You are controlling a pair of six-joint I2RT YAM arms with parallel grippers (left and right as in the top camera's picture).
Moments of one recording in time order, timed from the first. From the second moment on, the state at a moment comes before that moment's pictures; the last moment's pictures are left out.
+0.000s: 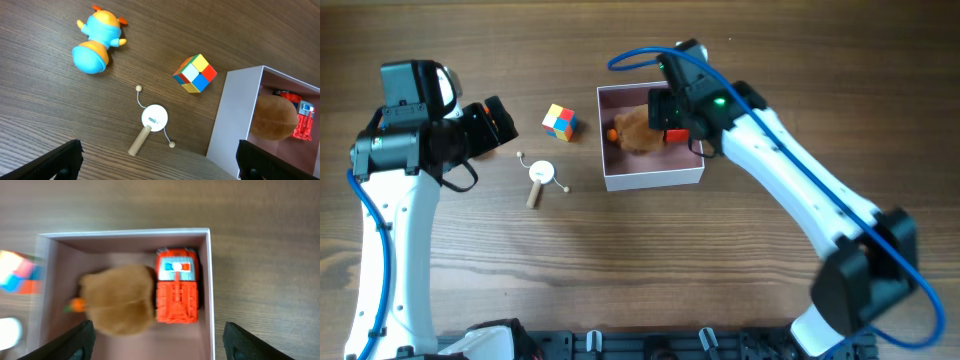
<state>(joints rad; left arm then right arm) 0.13 1.38 1.32 -0.99 0.12 -0.33 0.53 1.77 1.51 -0.72 0.15 0.41</state>
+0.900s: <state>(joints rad) 0.13 1.38 1.32 -0.96 0.13 -0.34 0.23 1.43 1.53 -0.97 0.17 0.44</state>
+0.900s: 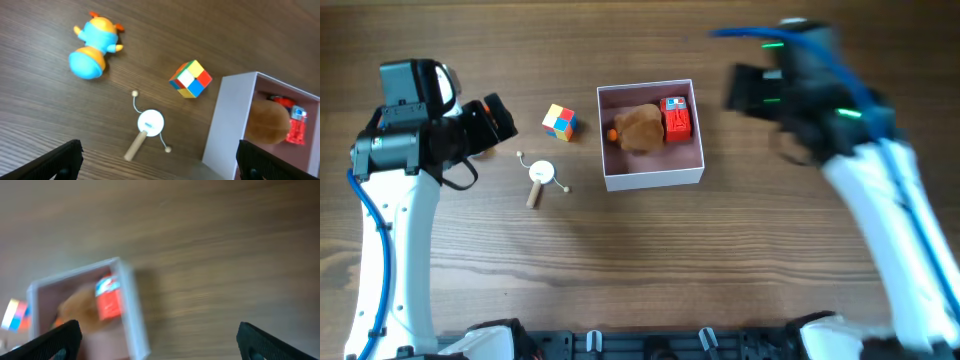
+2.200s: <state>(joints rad) -0.16 1.97 1.61 -0.91 -0.08 0.03 -0.19 1.31 1.53 -1.16 0.10 0.39</state>
